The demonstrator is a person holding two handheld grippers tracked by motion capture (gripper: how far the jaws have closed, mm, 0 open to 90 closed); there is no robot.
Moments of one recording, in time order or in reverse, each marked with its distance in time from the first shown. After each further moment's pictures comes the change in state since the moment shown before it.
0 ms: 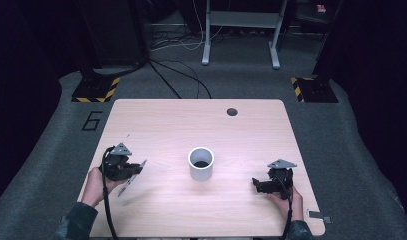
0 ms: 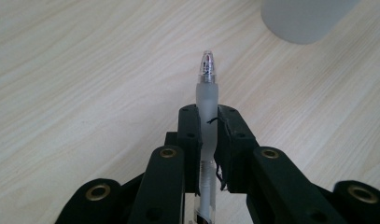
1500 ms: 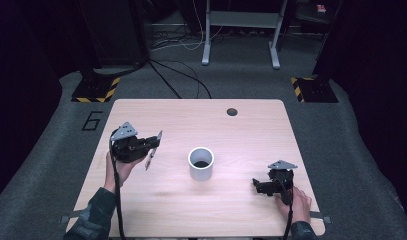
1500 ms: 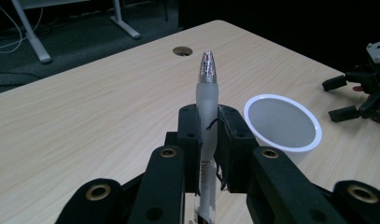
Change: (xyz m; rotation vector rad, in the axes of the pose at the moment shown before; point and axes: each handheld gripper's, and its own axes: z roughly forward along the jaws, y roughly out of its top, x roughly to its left) left arm -0.017 0.063 -0.006 -0.431 -0.040 -0.014; right arm 0.002 -0.002 -0.002 -0.001 -0.009 0.010
